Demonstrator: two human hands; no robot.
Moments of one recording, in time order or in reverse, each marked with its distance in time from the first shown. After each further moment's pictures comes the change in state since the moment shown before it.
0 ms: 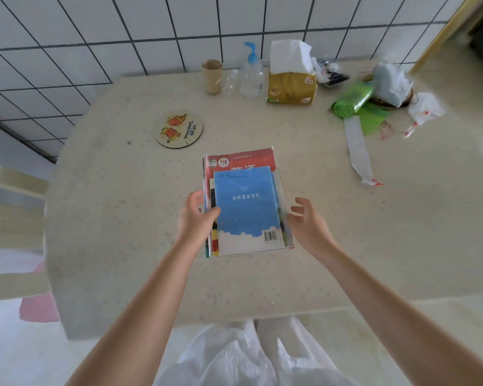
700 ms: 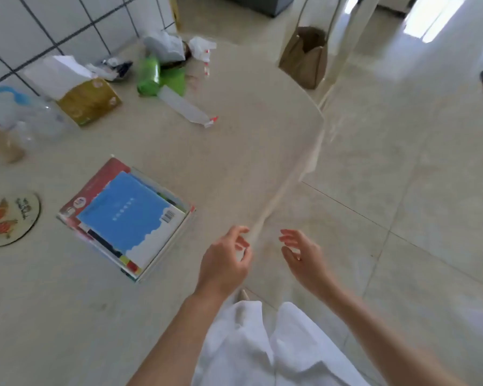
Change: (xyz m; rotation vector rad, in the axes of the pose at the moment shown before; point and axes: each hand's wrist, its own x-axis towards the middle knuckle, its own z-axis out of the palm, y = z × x) left_hand -0.154 -0.044 0.075 0.538 -0.808 0.884; right_hand -0.226 0.151 0.040 0.186 0.669 0.146
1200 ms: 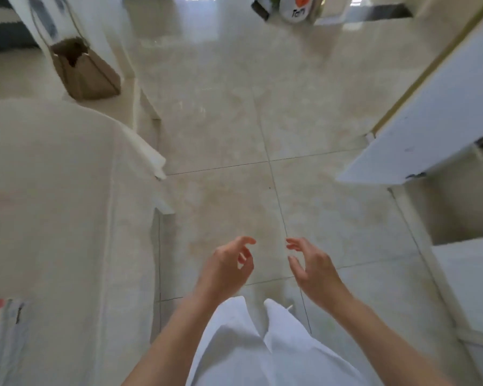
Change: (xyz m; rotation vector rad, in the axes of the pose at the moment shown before) left_hand -0.104 0.136 0.203 0.141 -0.740 0.571; right_hand -0.245 0.167 -0.131 0.012 0.454 0.443
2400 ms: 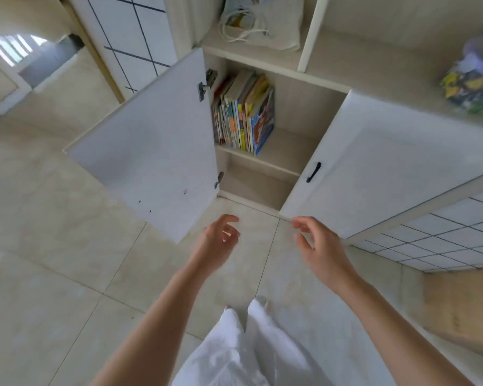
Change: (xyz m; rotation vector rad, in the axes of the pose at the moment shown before) left_hand 0.368 0.438 0.402 0.123 -0.801 0.476; right_hand 0.007 0.373 -0.388 0.337 0.839 0.724
